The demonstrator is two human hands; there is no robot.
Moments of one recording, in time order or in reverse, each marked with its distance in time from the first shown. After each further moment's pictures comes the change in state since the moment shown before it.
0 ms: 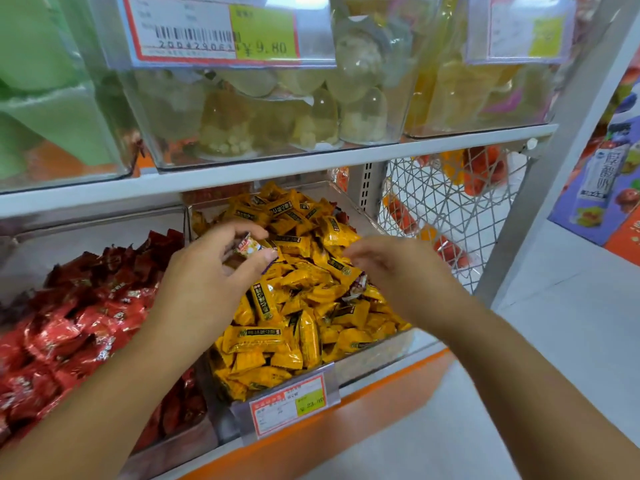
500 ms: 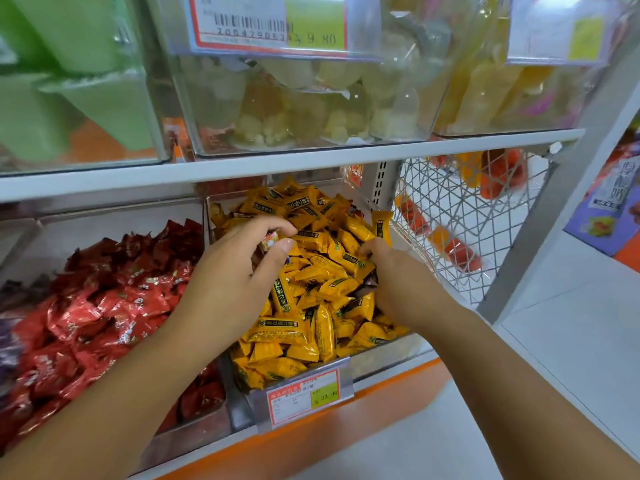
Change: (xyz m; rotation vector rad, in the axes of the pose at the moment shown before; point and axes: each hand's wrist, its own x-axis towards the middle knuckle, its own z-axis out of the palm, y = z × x) left_hand -0.005 0.001 -0.002 0.153 -0.065 0.076; right_hand 0.017 0.006 0.033 -0.258 -0.162 0.155
